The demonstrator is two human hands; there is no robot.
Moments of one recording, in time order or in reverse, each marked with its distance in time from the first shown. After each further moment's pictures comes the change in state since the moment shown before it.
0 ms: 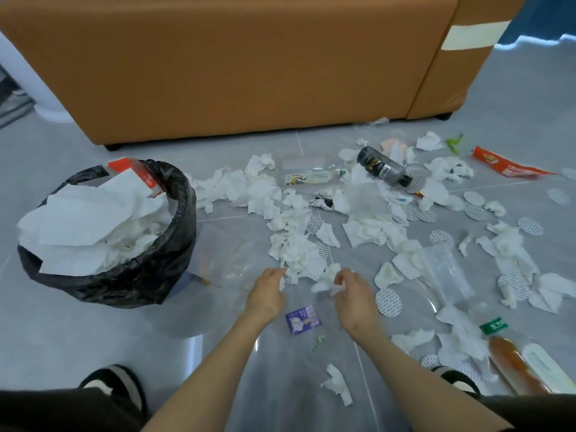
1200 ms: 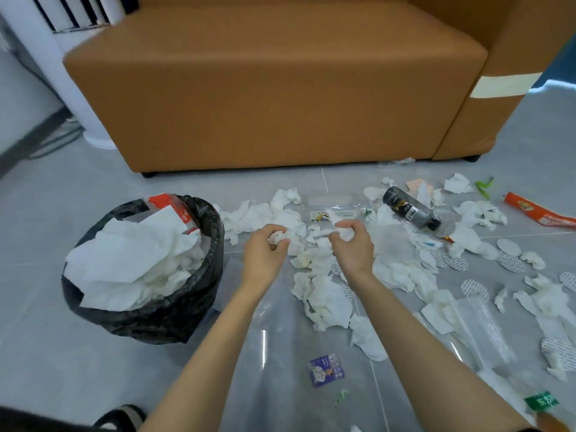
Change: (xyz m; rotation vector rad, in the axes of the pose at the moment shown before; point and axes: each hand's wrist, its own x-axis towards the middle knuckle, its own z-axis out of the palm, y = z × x) left_hand 0.034 0.050 -0.125 -0.438 0.518 0.111; right_hand 0.100 -0.128 -0.054 0.657 0.202 0.071
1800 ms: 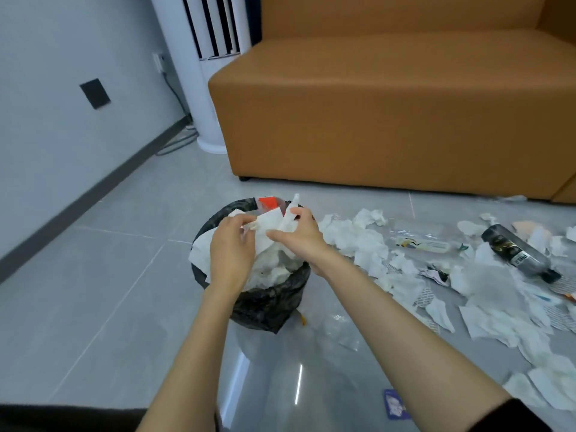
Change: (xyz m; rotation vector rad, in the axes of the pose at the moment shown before) left_hand -0.027 -0.042 -0.197 0.298 0.452 0.012; right_hand -0.091 -0.116 0.175 -0.111 -0.745 -0.080
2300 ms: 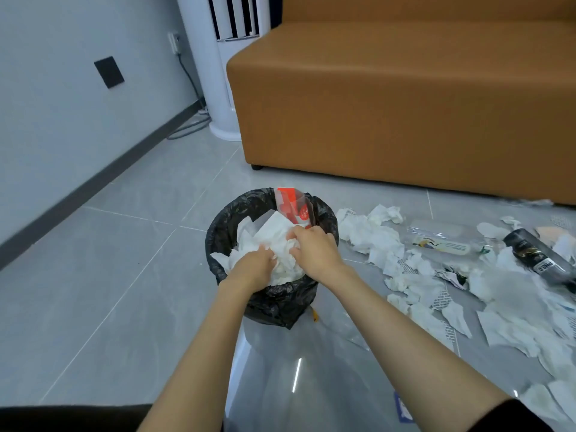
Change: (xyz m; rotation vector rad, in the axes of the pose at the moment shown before) left_hand 0.001 -0.047 0.021 0.568 -0.763 -0.047; right_hand 0.014 0.029 0.027 -0.883 -0.039 -0.246
